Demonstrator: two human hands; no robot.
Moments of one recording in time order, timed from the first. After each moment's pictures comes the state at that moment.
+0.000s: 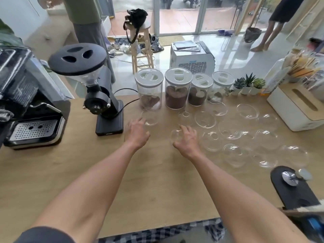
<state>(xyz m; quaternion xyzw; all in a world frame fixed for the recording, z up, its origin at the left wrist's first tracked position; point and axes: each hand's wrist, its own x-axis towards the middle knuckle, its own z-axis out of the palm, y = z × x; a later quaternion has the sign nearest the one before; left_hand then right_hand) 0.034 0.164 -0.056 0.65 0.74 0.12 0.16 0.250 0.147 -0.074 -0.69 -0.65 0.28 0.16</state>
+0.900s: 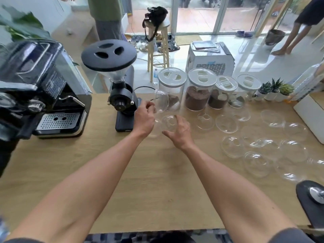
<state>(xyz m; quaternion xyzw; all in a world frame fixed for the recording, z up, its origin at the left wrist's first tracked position) -0.005 0.177 -0.013 0.50 0.66 0.48 0.28 0.153 0.177 -0.068 -0.63 -0.68 0.31 0.22</state>
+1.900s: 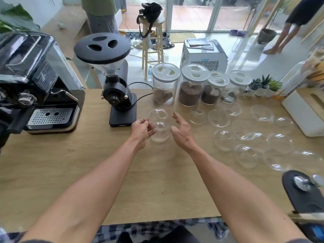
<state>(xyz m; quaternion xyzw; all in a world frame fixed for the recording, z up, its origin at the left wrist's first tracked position) 0.013 0.144 -0.059 0.16 0.61 0.54 0.56 0.180 0.150 -0.059 -0.60 -0.61 0.43 0.30</state>
